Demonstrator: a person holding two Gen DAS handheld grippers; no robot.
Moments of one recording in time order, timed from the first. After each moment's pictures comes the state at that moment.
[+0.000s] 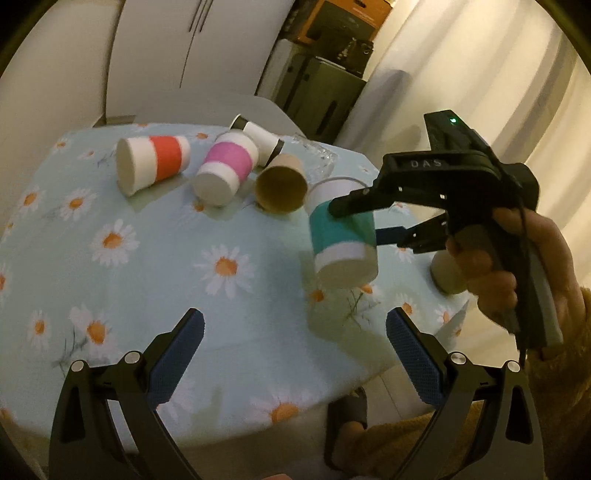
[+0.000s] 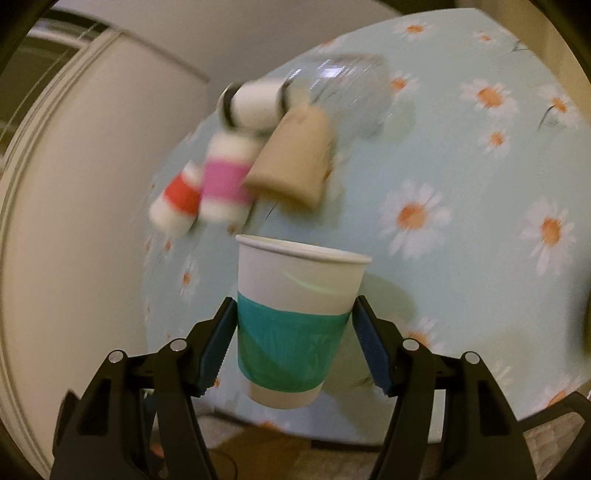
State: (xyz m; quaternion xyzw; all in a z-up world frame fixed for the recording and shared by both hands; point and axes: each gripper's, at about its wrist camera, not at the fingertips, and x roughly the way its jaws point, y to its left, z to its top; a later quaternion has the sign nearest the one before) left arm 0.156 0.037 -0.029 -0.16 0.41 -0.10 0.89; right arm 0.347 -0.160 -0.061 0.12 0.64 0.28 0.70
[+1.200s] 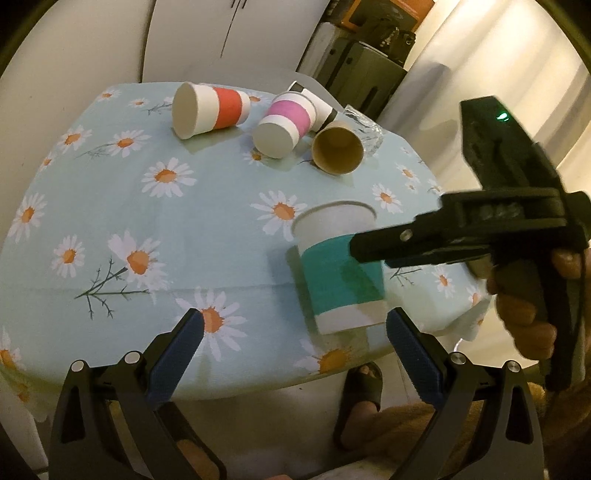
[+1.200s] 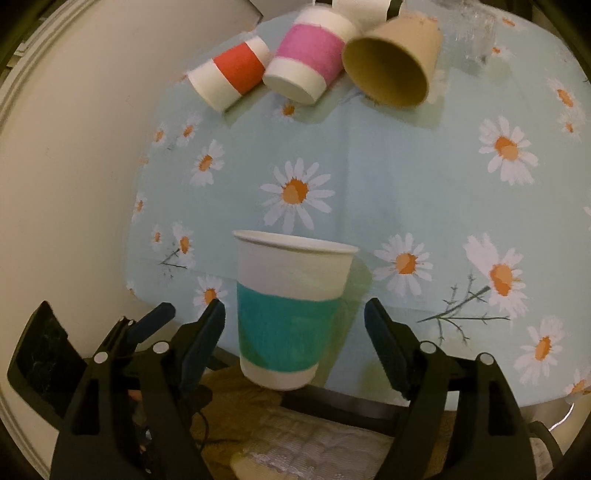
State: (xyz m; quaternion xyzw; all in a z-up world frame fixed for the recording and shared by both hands) left arm 0.129 0.061 -0.056 -0.17 0.45 -0.04 0.87; right arm 0.280 -0.120 -0.083 0.01 0.66 0.34 0.67
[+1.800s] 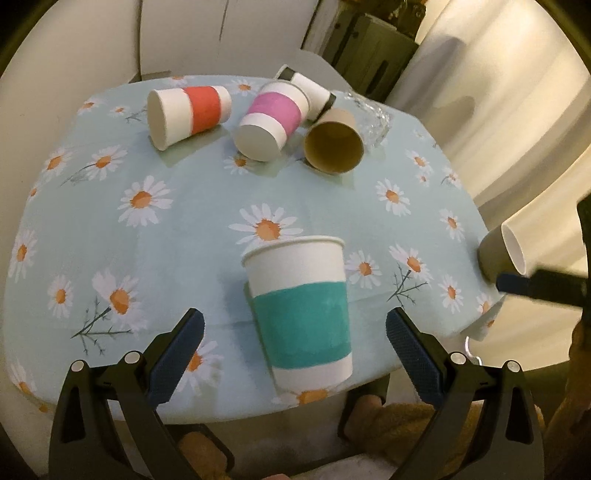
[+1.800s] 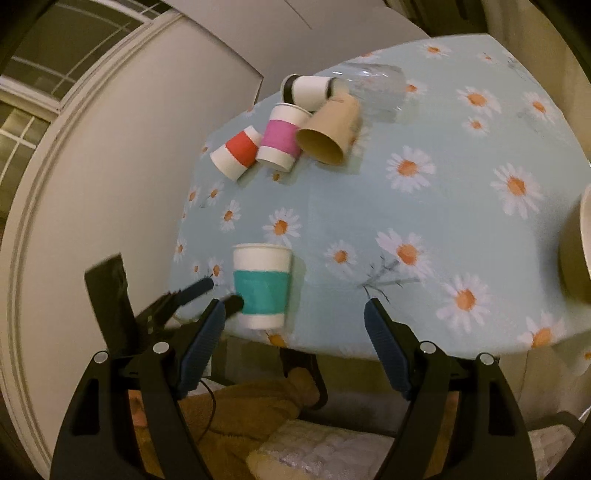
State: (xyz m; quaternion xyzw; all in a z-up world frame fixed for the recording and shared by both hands) left arm 0.184 0.039 -0.045 -0.14 0.52 -0.03 0.84; right arm 0.266 -0.250 -0.029 0.12 0.60 0.35 0.71
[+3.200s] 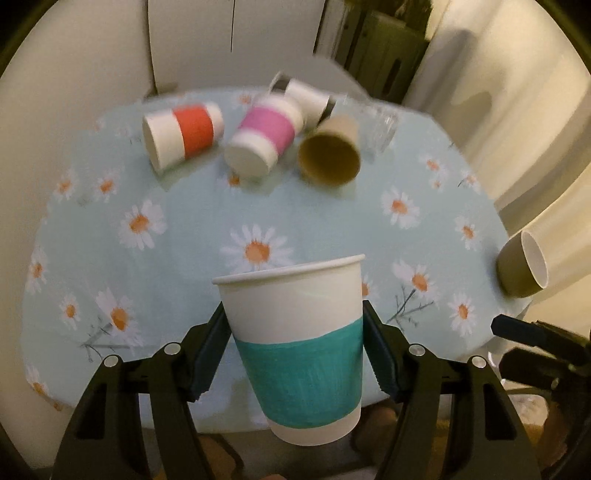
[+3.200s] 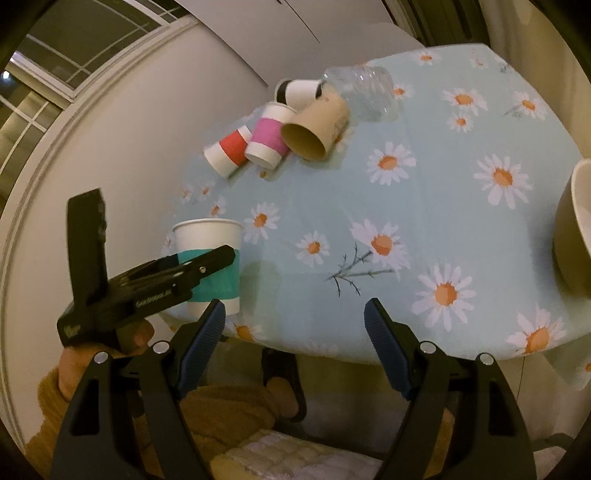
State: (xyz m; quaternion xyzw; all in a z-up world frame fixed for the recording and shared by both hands) left arm 0.199 0.008 -0.031 -0.09 0.50 0.04 0.86; right arm 0.247 -0.268 -0.051 0.10 0.54 0.37 0.75
